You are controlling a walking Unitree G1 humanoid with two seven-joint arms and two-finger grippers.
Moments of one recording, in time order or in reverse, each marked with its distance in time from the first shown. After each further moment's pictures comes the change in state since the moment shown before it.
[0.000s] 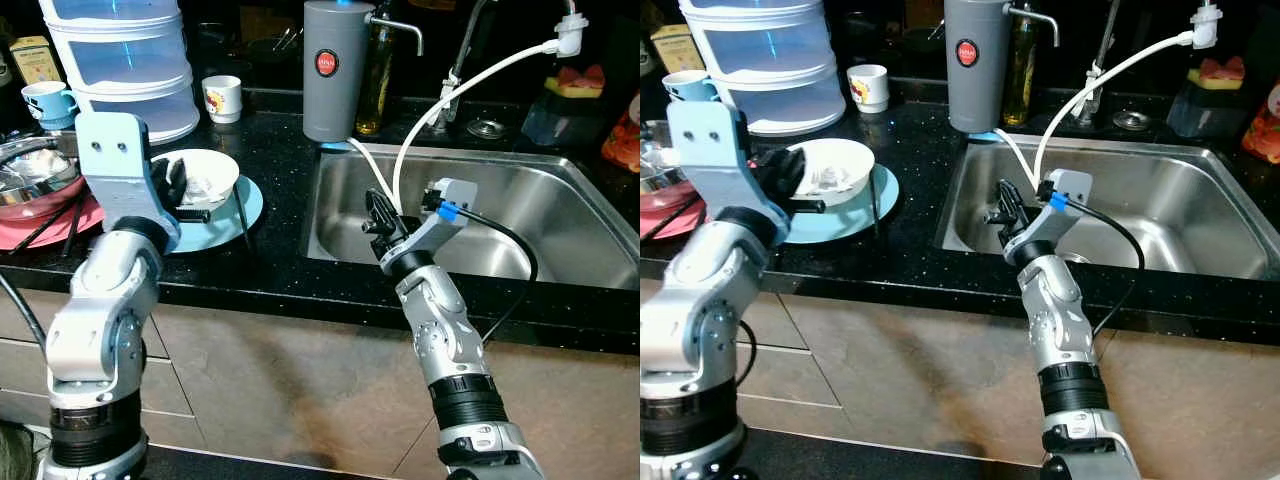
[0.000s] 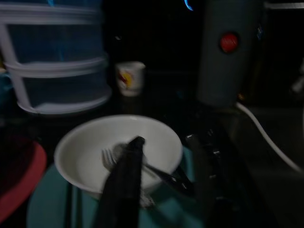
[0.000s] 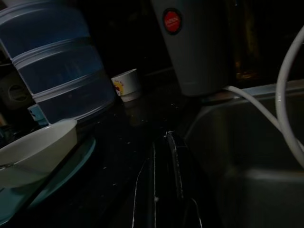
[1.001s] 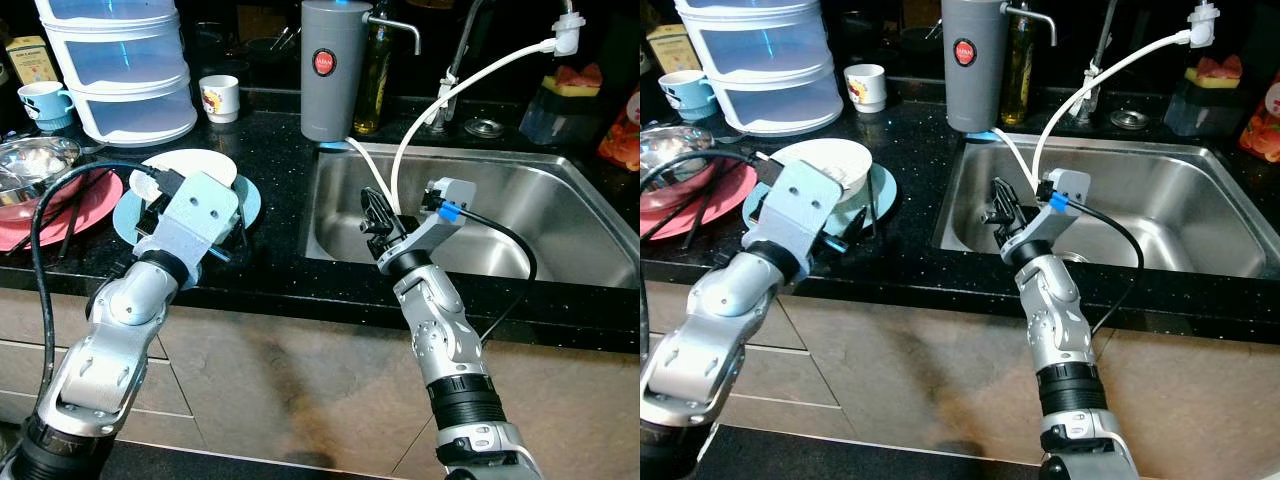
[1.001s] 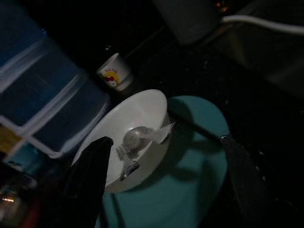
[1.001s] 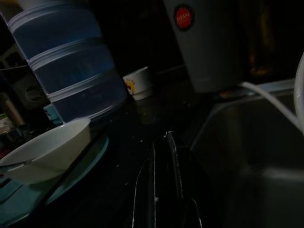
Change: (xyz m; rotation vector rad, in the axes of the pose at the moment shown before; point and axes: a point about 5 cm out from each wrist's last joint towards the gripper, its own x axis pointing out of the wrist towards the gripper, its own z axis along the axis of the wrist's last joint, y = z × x) left arm -0.008 -0.009 -0.031 0.658 0.079 -0.181; right arm 0.000 0.003 -0.002 0.050 0.018 0.048
